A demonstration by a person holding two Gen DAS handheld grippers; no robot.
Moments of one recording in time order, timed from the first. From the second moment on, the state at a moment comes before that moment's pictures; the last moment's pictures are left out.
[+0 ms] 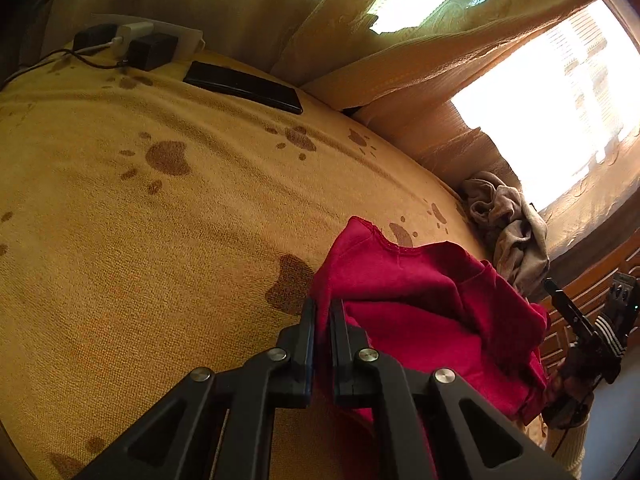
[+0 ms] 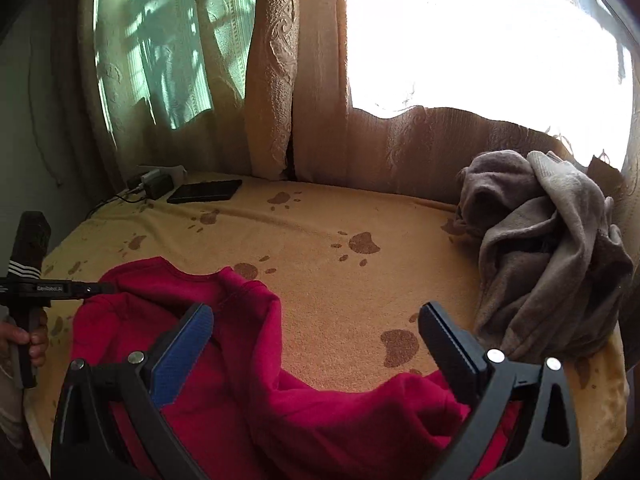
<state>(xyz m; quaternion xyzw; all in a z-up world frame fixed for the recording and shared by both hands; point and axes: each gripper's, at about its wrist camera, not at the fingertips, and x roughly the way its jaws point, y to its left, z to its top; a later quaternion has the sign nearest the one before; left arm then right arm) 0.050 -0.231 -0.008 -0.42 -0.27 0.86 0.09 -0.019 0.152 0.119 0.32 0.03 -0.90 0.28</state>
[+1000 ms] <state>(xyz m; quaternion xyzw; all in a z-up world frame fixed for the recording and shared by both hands) 0.038 -0.234 -0.032 -0.44 -0.29 0.84 0.12 -0.026 0.100 0.039 0.37 0.20 -0.89 0.19</state>
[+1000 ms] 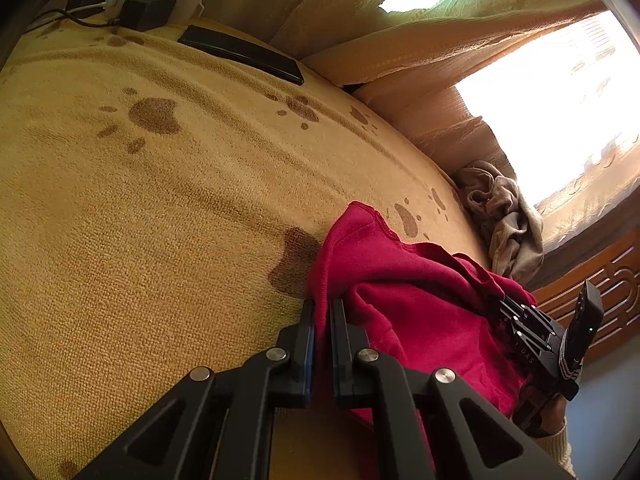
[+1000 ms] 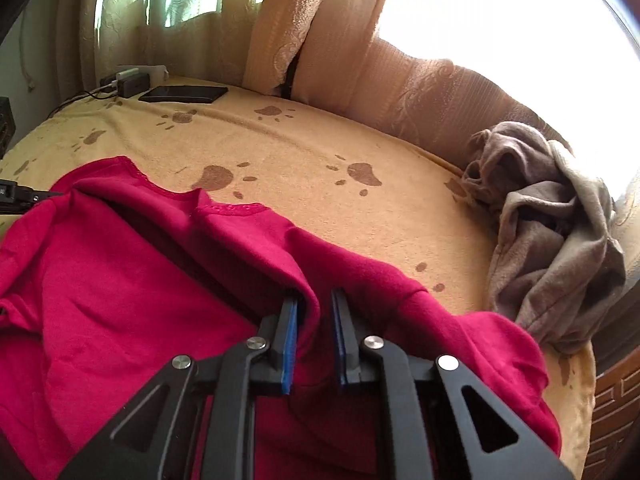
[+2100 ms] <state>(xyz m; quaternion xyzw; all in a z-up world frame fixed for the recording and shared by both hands) 0.098 -0.176 0.131 -0.22 -0.16 0.96 0.01 0.065 0.168 0.185 0.00 0.13 -0.99 0.06</state>
